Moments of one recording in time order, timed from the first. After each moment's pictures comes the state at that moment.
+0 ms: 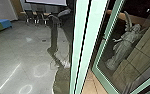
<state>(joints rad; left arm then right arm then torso) 1.39 2.93 -2.64 -0.25 0.09 0.19 -1.43 2.55 -1.92 0.02 0.15 0.33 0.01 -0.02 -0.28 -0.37</state>
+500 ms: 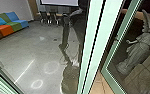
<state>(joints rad) 1.39 2.93 -2.64 -0.24 0.09 0.19 -1.44 2.60 -1.98 0.00 0.18 0.32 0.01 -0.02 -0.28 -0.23</state>
